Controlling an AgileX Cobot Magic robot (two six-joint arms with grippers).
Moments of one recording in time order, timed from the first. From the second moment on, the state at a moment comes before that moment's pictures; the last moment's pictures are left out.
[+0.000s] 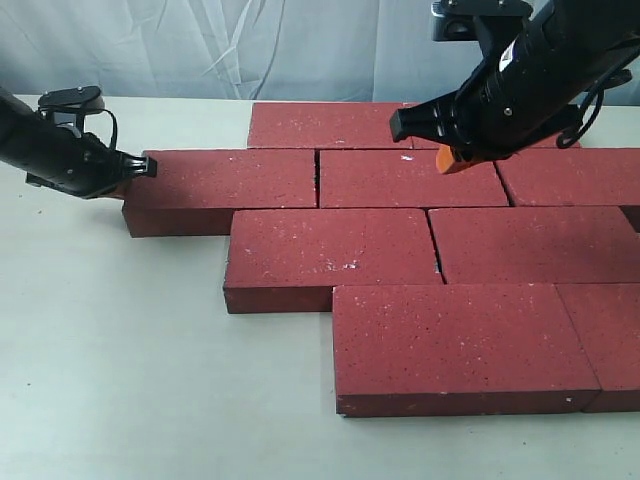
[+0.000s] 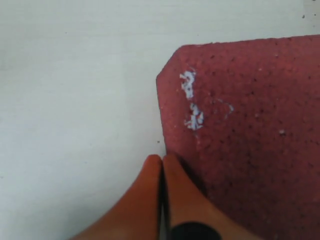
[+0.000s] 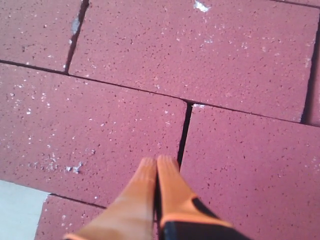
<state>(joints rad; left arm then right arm) 0.01 2.10 -1.24 -0.84 0.40 0.76 0.39 1.63 -1.23 0.06 0.78 0.14</state>
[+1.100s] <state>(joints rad) -0.01 2.10 -1.24 -0.84 0.38 0.77 0.39 1.63 -1.23 0.06 0.78 0.14</state>
